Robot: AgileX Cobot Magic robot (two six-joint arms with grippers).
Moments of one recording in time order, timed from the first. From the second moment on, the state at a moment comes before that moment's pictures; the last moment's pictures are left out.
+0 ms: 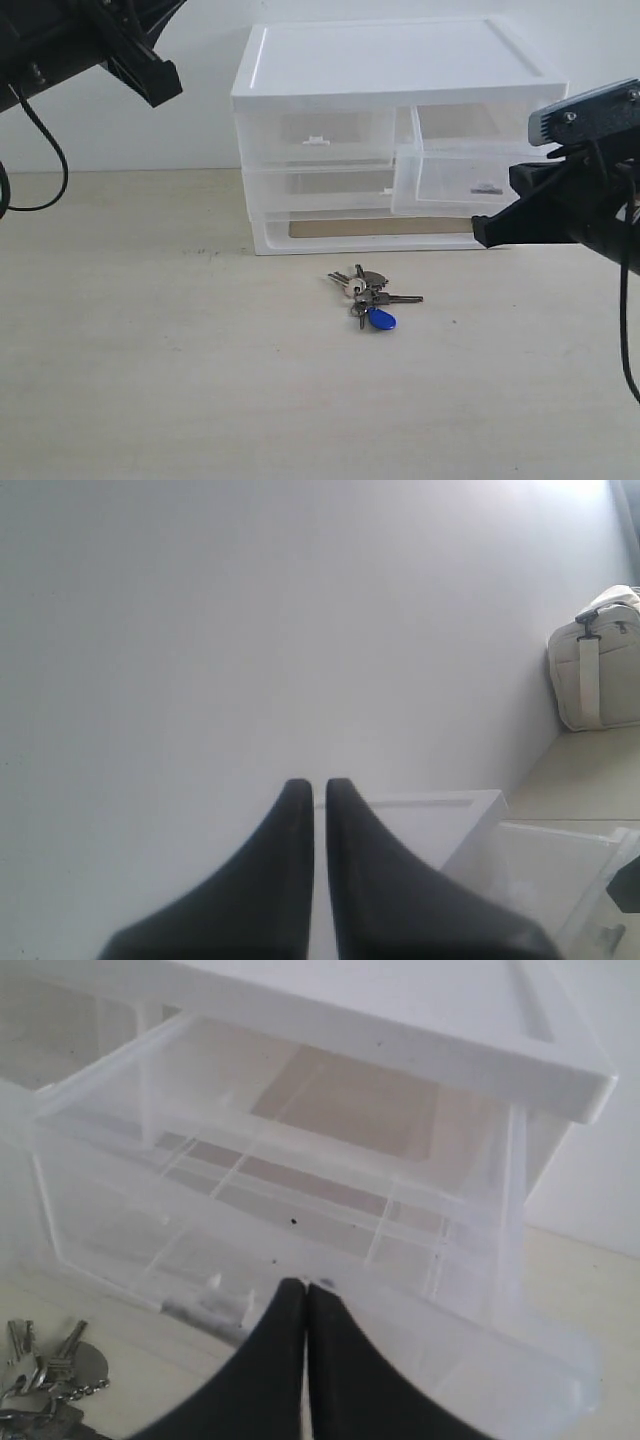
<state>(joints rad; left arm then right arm) -0.27 1.44 -0.87 0.79 -0.94 -0.38 0.33 1.44 -0.55 0.21 -0.55 -0.33</state>
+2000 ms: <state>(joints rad) -0.27 1.48 -0.87 0.73 -0.95 -0.34 0.26 1.58 -0.64 0.04 -0.61 0.03</state>
